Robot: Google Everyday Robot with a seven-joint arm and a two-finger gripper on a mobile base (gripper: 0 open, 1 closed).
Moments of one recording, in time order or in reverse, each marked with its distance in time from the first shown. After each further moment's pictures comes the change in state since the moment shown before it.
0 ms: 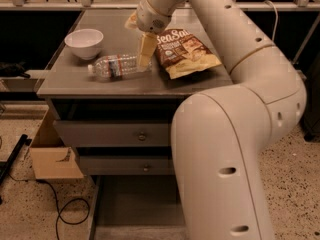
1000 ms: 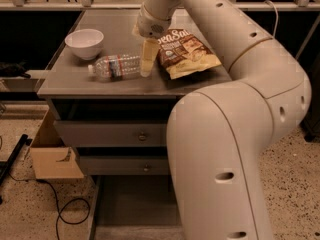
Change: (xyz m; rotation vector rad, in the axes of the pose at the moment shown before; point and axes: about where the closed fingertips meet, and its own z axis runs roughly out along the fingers) arm 0.029 0.007 0.006 -0.007 0.160 0.086
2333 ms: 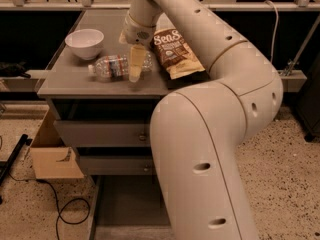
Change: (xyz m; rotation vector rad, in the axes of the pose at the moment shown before) arm -0.026 -0.002 0.038 -0.064 -0.014 -0.049
